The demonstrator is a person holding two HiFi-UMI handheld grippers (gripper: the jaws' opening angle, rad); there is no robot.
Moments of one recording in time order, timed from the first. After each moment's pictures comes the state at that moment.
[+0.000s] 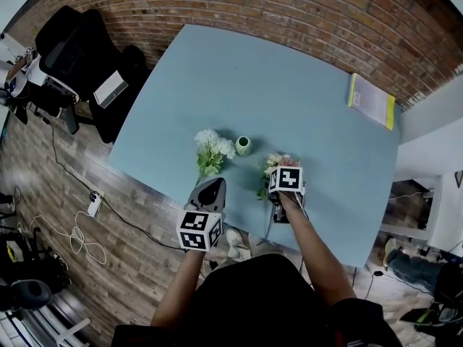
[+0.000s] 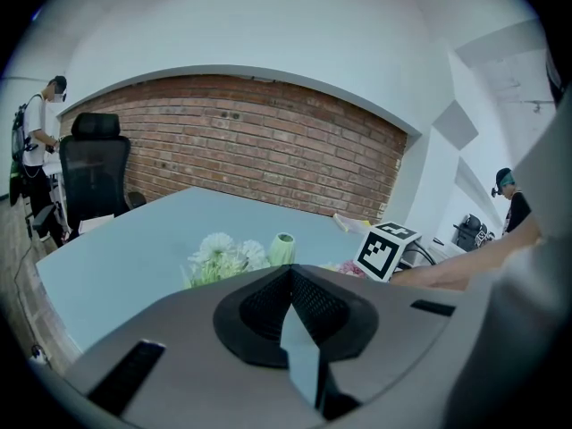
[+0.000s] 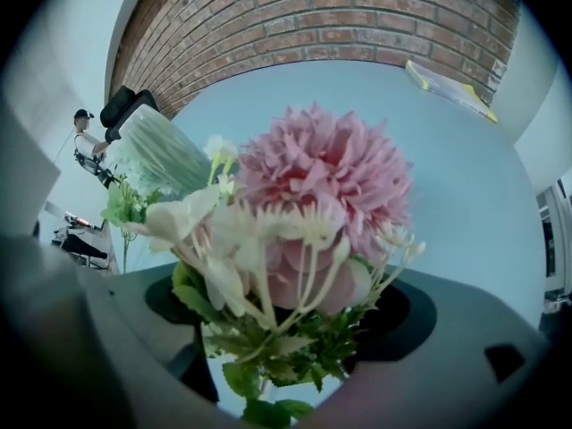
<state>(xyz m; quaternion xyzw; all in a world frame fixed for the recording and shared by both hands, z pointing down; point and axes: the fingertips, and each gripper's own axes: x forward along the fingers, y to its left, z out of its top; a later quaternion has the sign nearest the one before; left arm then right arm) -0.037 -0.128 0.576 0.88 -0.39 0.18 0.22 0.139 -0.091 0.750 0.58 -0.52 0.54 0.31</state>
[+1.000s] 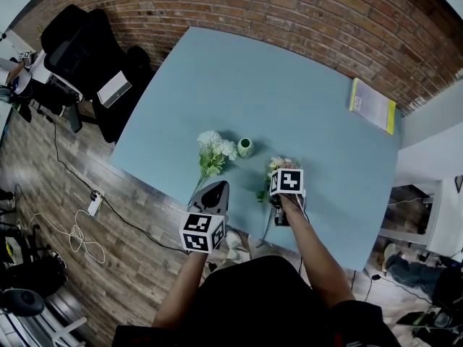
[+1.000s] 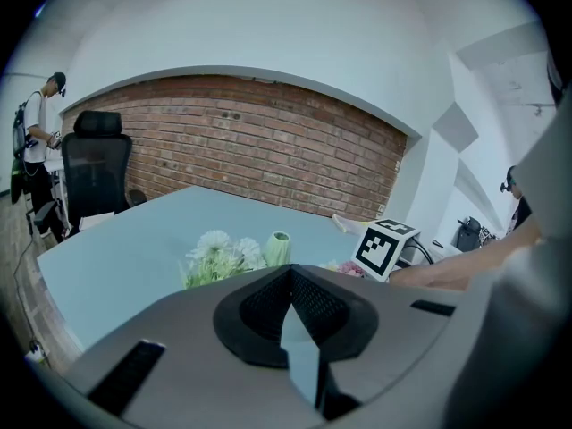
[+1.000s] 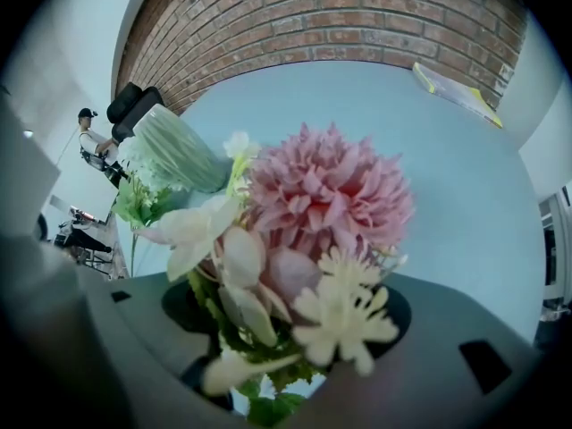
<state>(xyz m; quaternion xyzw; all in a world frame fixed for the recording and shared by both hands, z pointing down) -0.032 -0.118 0.574 0.88 -0.39 0.18 0.22 0.135 -0.087 0.741 0.57 -0.54 0.54 0.31</state>
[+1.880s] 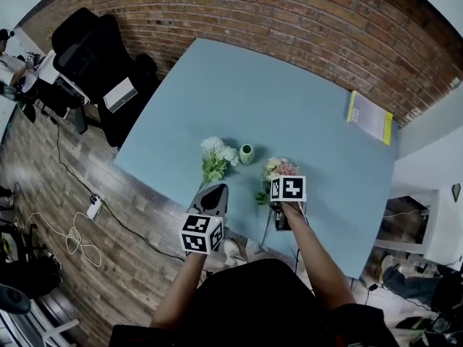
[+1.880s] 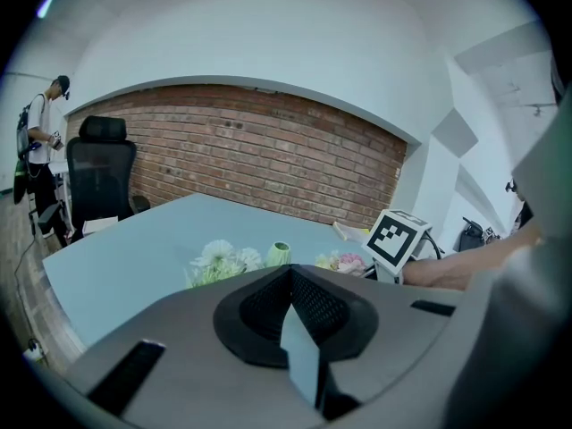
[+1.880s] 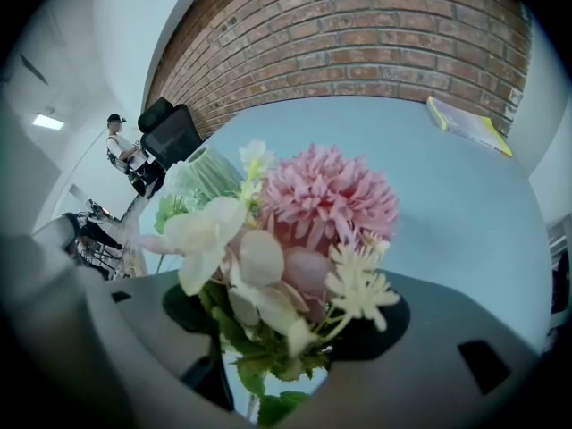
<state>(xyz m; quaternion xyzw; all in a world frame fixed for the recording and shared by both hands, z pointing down) -0.038 -0.115 0.558 0.88 -0.40 0.16 0.21 0.127 -0.108 0.695 0.57 -0.61 0.48 0.27</state>
